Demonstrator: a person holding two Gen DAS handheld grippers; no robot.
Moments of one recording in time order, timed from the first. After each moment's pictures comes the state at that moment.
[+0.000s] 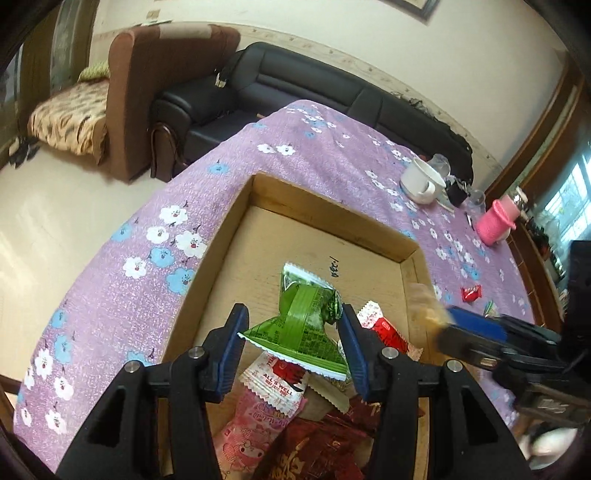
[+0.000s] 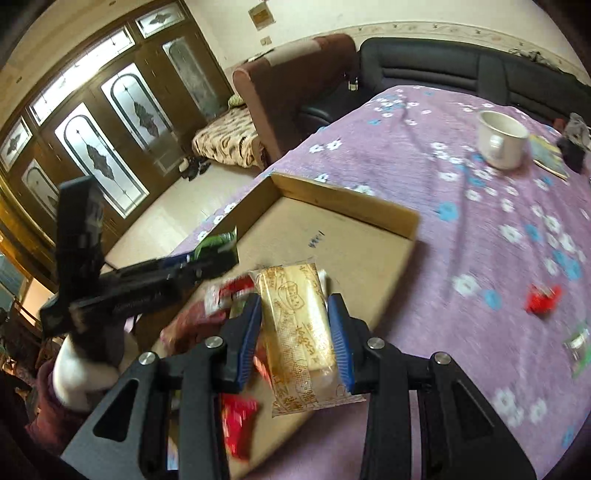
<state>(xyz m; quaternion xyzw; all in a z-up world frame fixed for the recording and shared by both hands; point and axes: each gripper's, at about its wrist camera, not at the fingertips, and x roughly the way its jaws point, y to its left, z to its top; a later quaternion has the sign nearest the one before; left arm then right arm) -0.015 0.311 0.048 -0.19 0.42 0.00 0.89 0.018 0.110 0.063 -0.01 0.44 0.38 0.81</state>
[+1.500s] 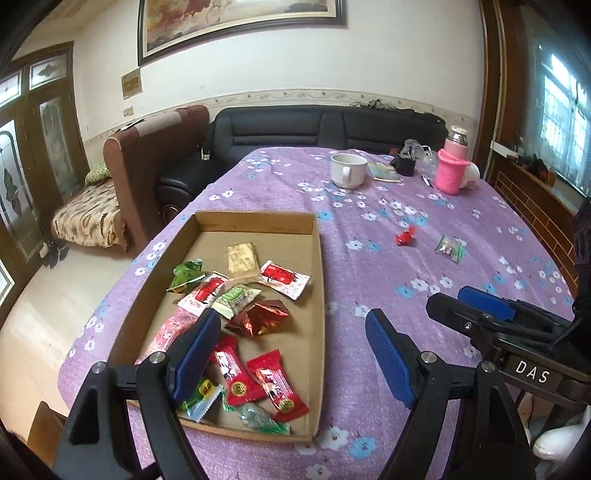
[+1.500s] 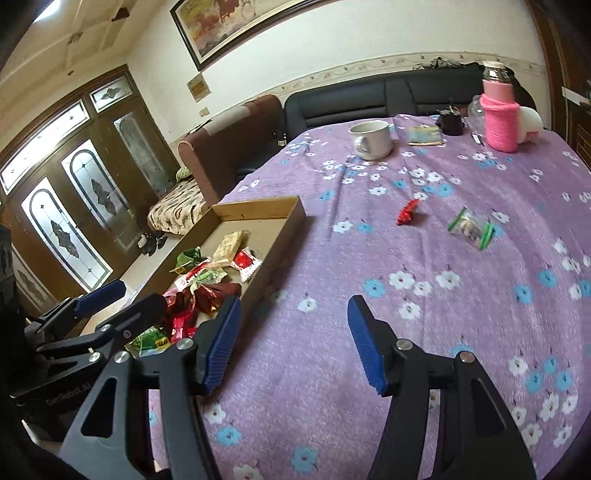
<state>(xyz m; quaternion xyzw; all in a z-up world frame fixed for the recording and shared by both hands) -0.130 0.146 0.096 0.00 0.34 0.04 0.94 -0.095 -0.045 0.061 0.10 0.35 0.27 0.89</state>
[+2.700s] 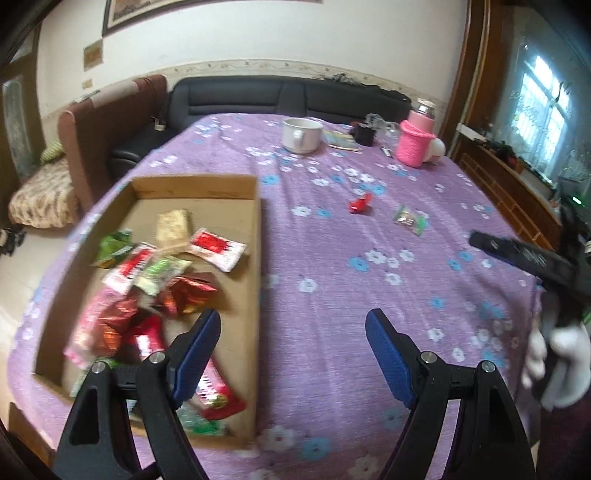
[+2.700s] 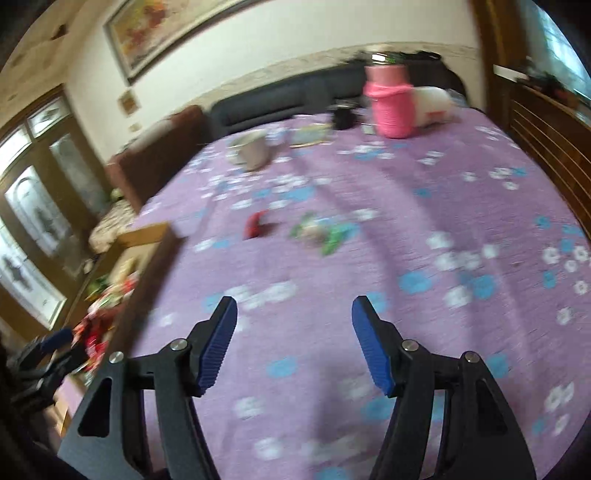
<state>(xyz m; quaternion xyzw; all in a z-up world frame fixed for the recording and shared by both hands) -0.108 0.119 0.066 -0.04 0.39 -0.06 0.92 -0.037 -0.173 0.049 0.12 0.38 0.12 0.91</state>
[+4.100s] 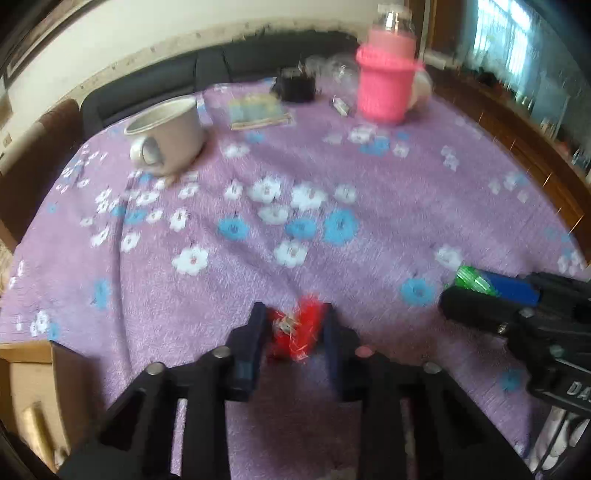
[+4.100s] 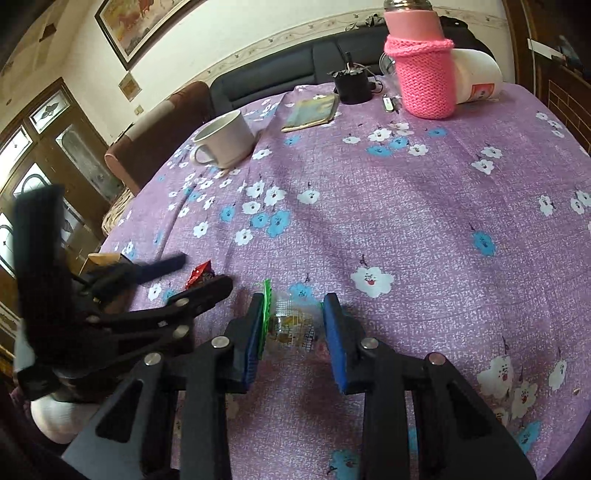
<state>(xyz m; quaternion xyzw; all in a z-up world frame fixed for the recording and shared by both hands) 0.121 -0.001 0.011 0.08 0.45 -0.14 0.88 0.086 -0.169 0.014 0.13 0.43 0.19 0.88</state>
